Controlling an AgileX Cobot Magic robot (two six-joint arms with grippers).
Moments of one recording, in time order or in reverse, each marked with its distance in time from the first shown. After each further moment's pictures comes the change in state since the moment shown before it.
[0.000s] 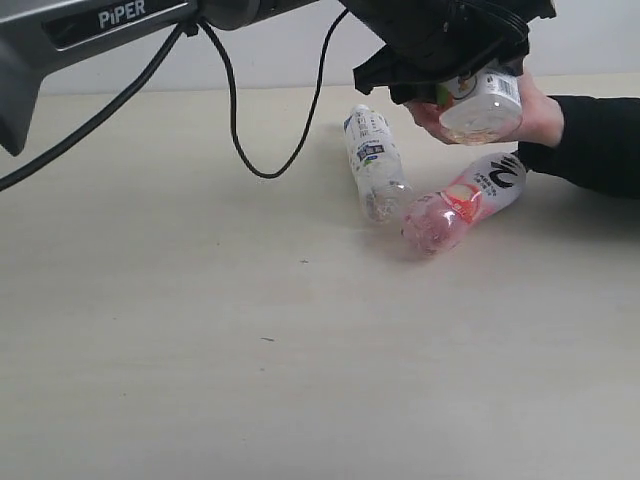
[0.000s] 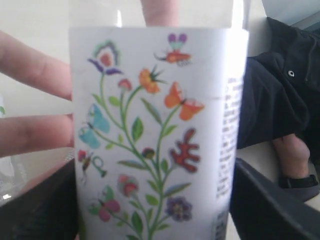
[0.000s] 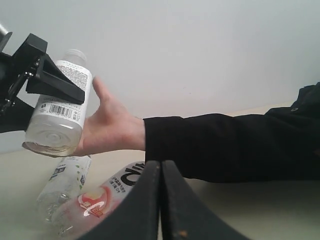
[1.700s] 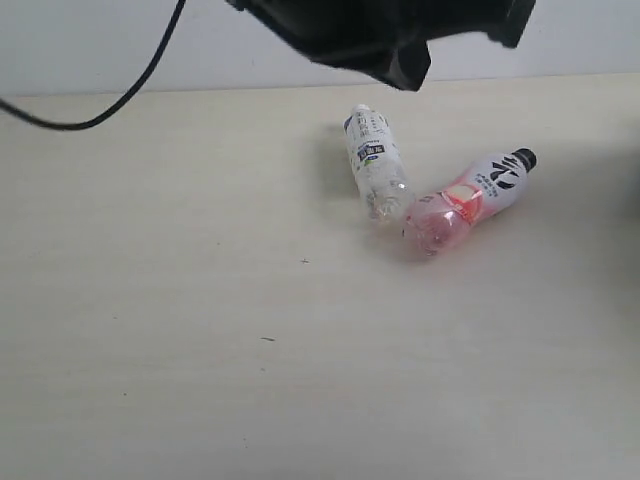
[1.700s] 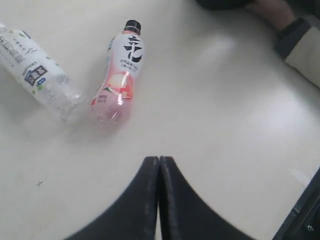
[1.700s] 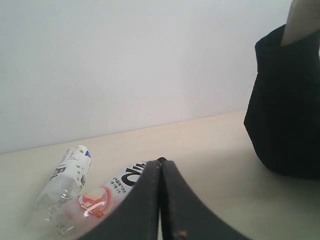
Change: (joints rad) left arm -0.161 -0.669 0.600 0.193 0.105 0.323; right arm 0.000 0.000 0.000 0.000 0.000 0.000
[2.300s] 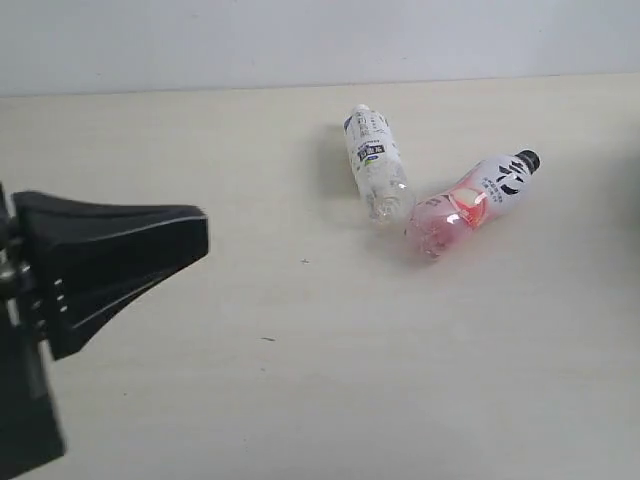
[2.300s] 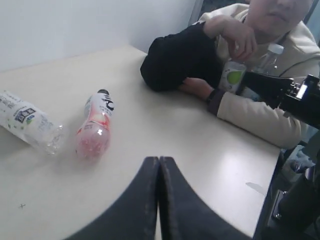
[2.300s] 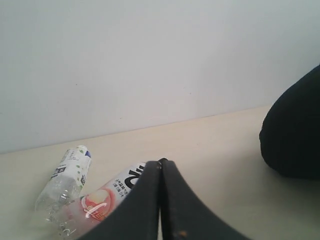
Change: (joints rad) left arm -0.061 -0.796 1.120 0.008 -0.913 0.024; right arm 0.000 0.000 0.000 0.000 0.000 0.000
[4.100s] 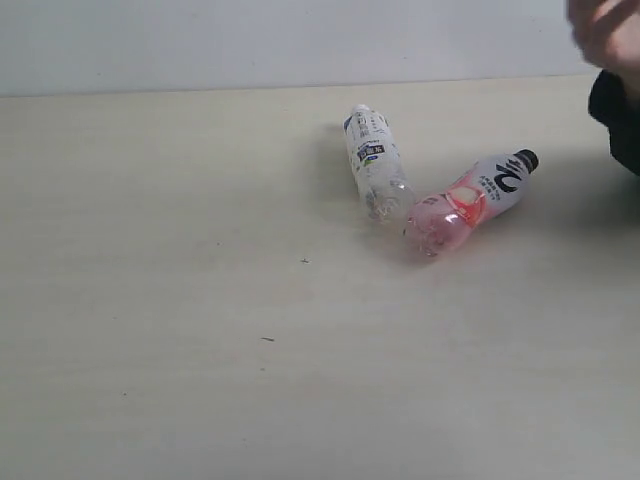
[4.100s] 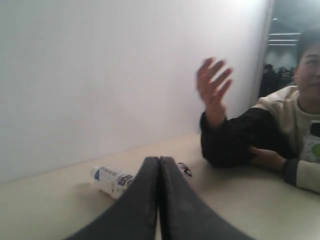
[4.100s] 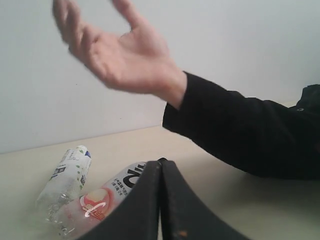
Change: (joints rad) left arm 0.258 -0.668 0.404 0.001 -0.107 0.199; right arm 0.000 0.000 0.000 0.000 0.000 0.000
